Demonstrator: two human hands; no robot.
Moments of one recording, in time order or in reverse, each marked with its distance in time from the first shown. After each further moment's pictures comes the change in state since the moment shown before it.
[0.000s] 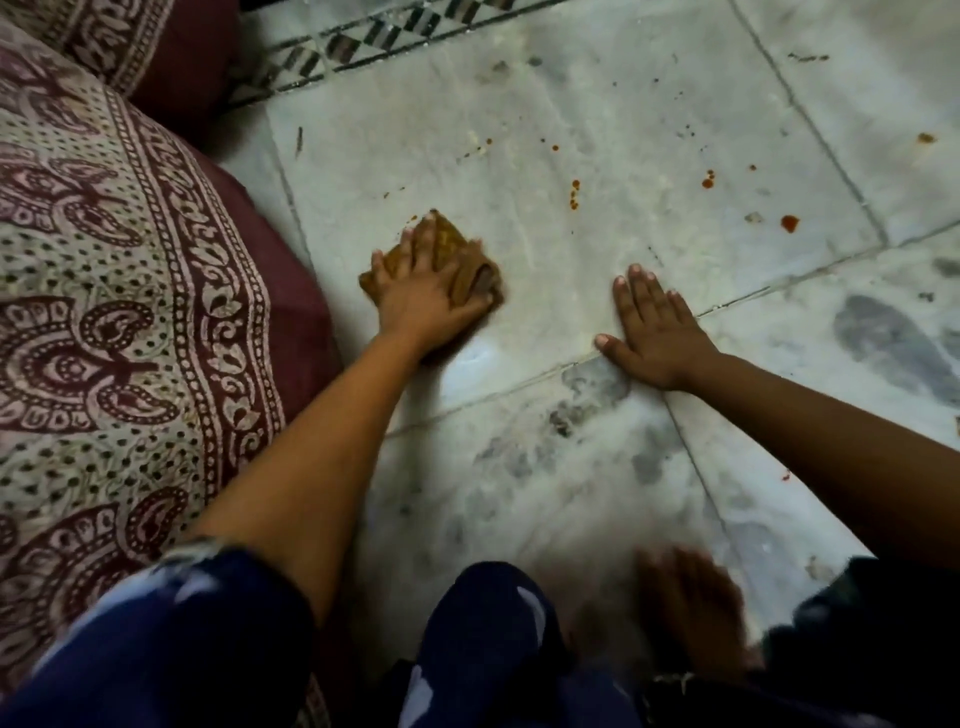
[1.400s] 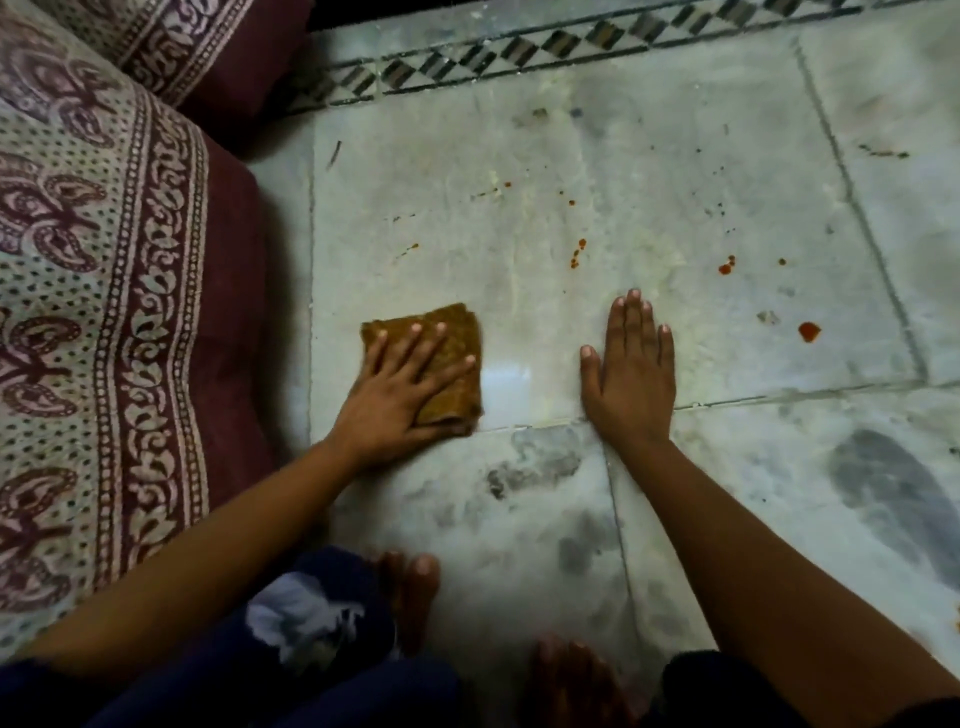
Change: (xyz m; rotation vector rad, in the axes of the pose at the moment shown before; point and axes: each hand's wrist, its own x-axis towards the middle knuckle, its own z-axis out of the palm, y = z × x) left_hand -0.068 0.017 0.040 0.152 0.160 0.183; right_hand 0.042 0.005 0.006 0.181 0.528 -0.017
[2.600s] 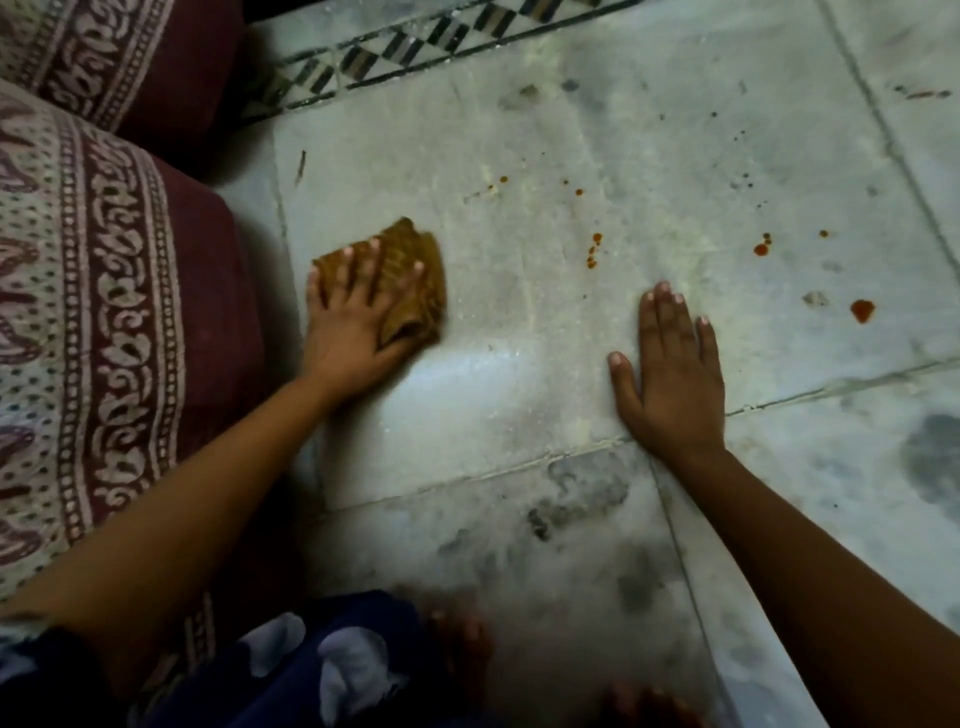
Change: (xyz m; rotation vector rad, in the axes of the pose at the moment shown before) left_hand 0.079 -0.092 -0.017 -0.040 -0.037 -0.208; right_hand 0.008 0.002 -0.002 -0.046 -0.040 0.018
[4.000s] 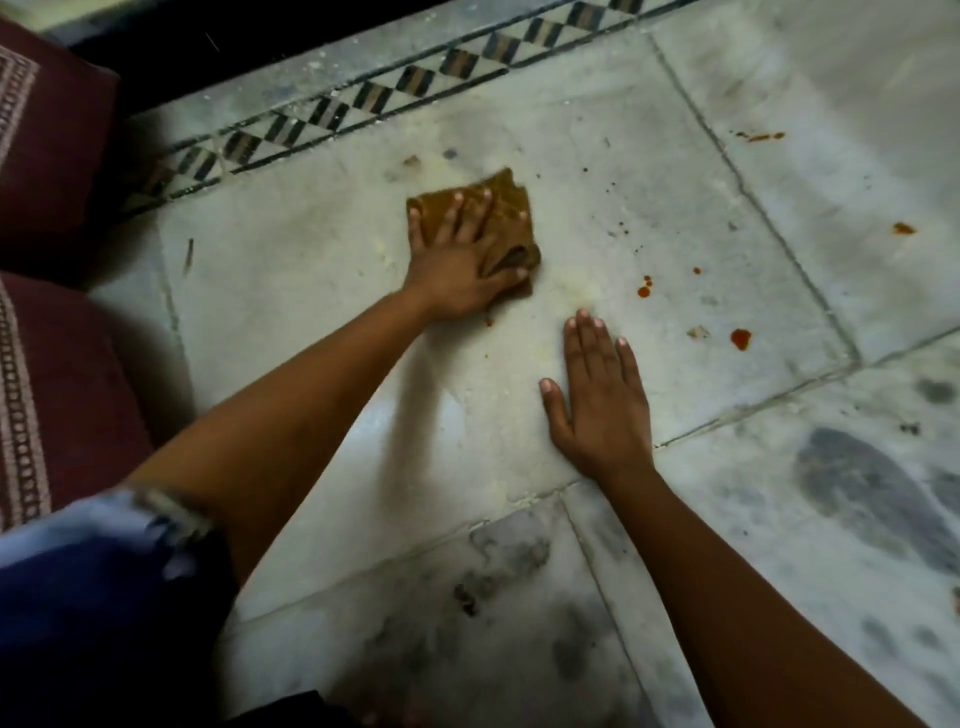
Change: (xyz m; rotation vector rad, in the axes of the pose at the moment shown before) left_hand 0.167 0.167 -0.028 -0.041 -0.156 0.233; right_hand 0.021 0.022 -0.006 0.043 0.042 0.055
